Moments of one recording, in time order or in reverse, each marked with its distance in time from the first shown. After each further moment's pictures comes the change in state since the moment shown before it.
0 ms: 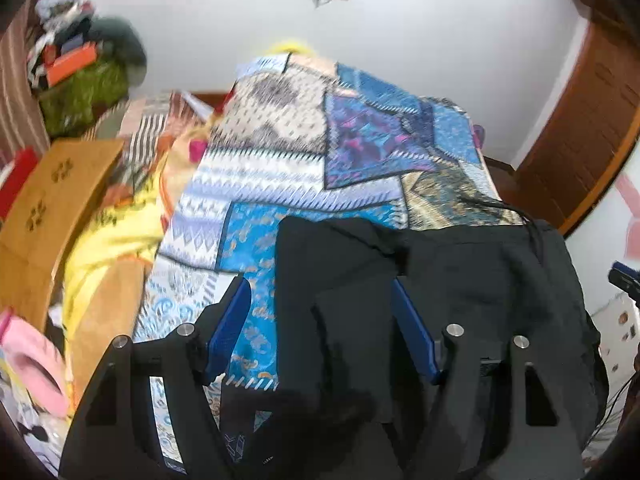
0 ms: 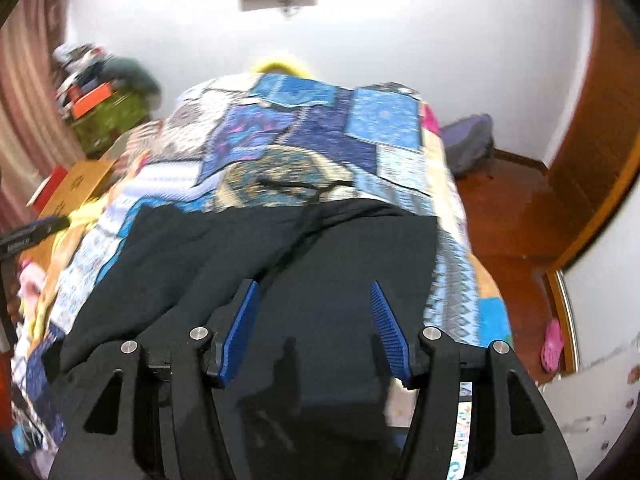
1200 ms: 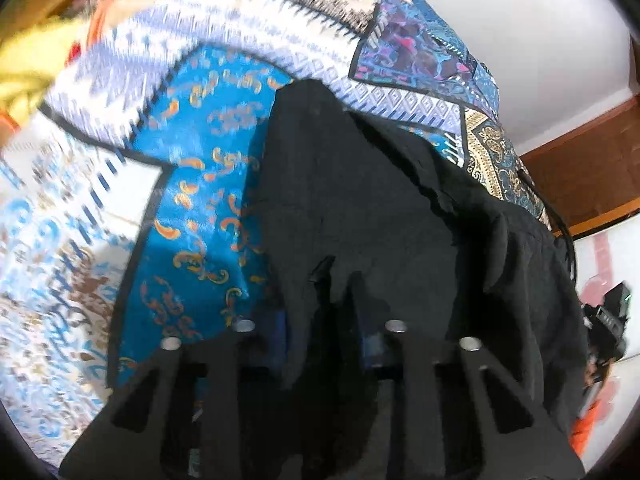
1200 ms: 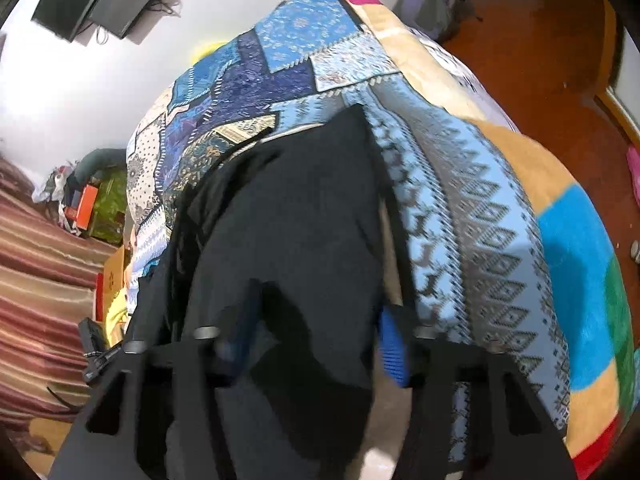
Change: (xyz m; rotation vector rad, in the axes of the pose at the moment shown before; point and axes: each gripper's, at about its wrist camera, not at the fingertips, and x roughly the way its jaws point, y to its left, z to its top) left arm 0.141 0.031 -0.028 -0.250 0.280 -0.185; right arm 0.110 -0.097 -0.009 0.445 0.238 0.240
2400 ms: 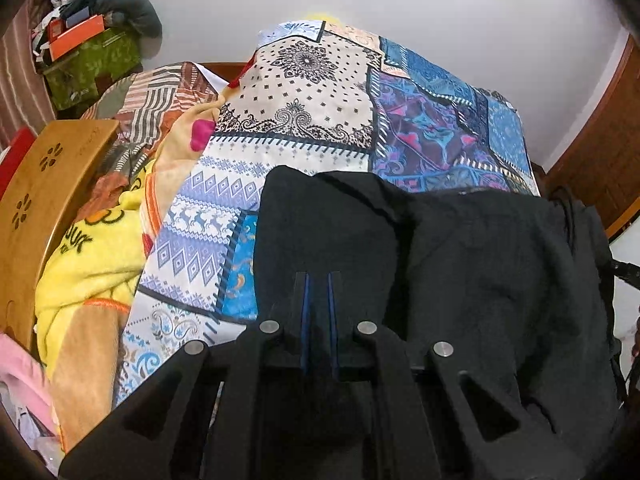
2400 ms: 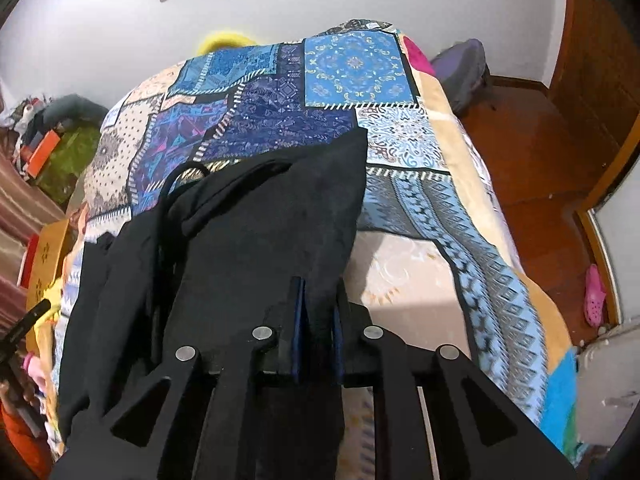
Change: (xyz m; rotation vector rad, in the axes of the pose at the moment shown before) left arm -0.063 -0.037 0.055 0.191 -0.224 0.268; right arm 0.018 0.085 0.045 -0.244 -0.097 -0.207
